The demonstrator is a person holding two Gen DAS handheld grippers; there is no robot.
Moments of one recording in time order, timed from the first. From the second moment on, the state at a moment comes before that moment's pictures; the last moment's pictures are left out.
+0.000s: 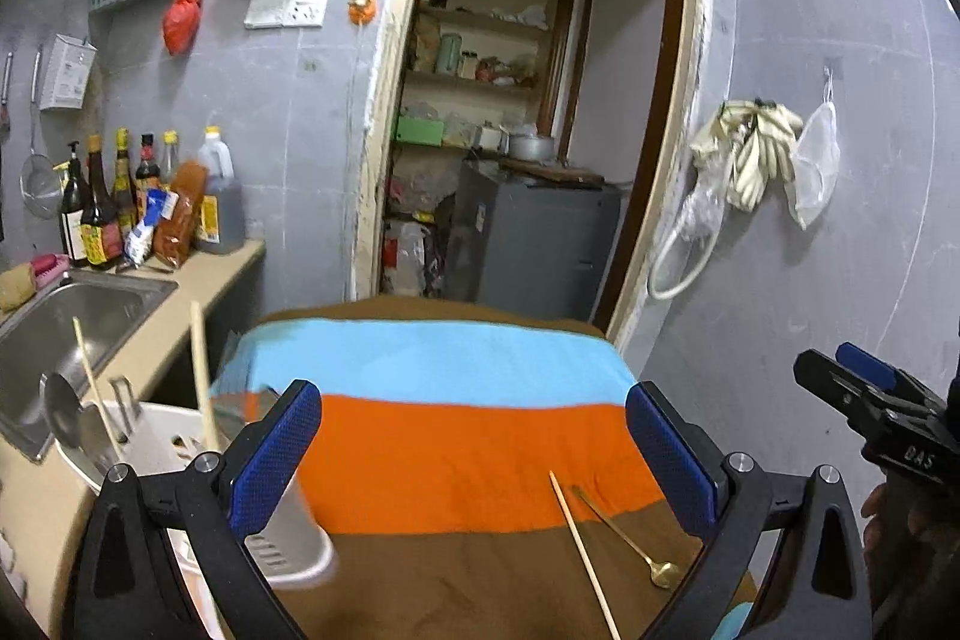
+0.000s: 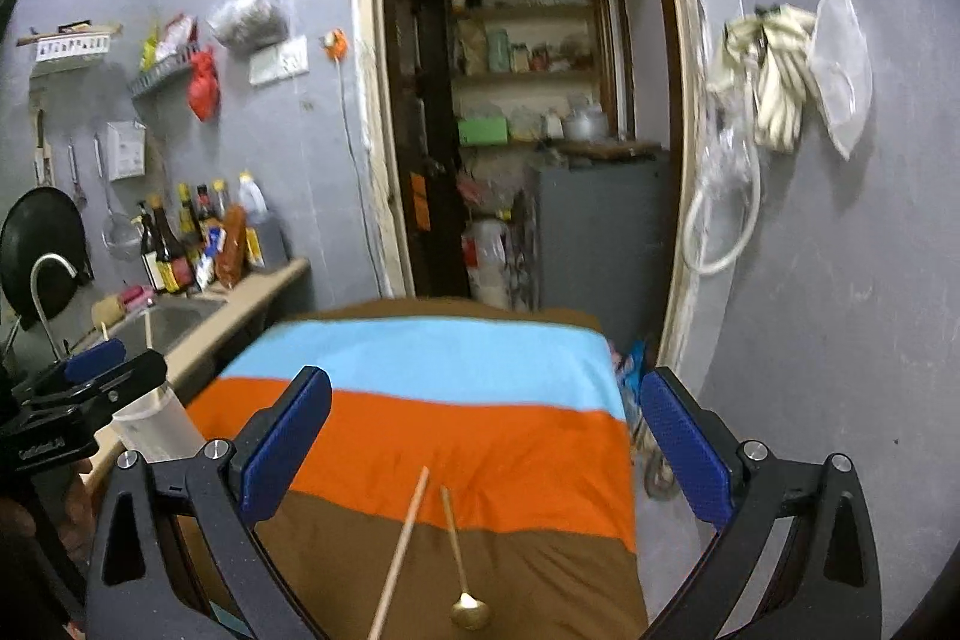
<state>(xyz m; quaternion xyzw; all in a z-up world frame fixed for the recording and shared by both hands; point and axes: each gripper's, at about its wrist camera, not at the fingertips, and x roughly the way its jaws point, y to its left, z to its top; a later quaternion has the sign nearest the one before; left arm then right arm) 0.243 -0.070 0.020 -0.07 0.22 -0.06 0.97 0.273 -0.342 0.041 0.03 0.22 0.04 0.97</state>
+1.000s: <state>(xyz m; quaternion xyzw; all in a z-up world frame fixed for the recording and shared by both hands) 0.319 -0.123 -0.114 -0.07 0.40 -0.14 0.90 0.342 -0.338 -0.136 0.03 0.40 0.22 0.89</state>
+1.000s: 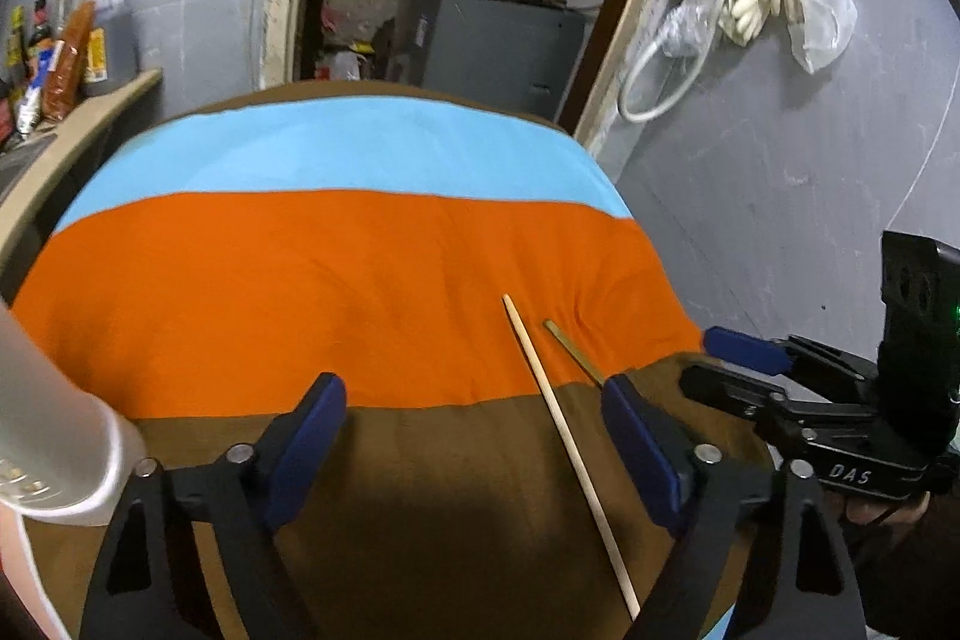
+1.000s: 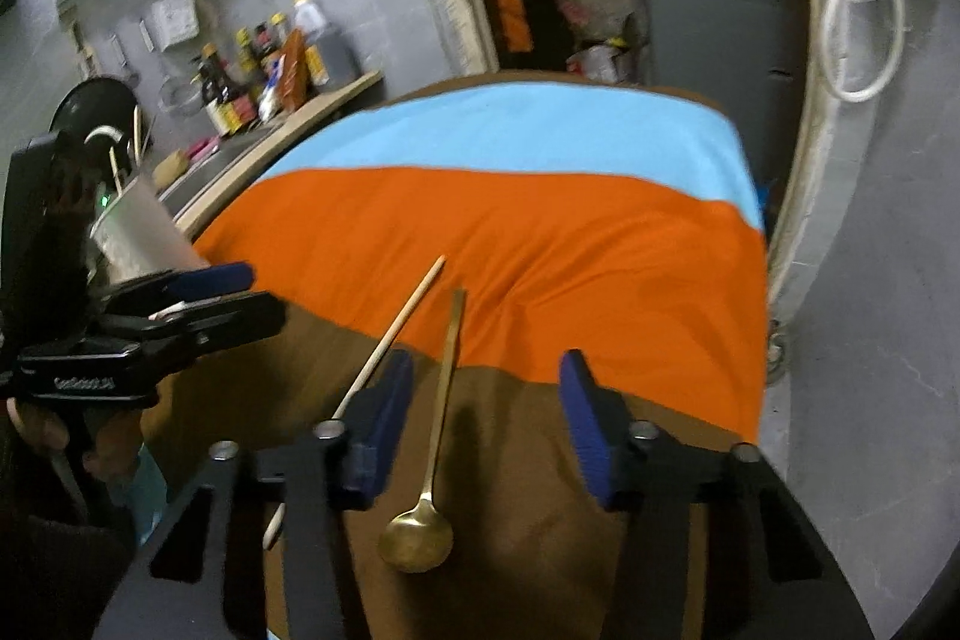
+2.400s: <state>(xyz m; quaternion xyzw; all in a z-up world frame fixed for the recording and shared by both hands) 0.390 -0.159 -0.148 -0.06 0.53 -0.17 0.83 0.413 -0.293 -0.151 -0.08 0.50 0.20 0.84</state>
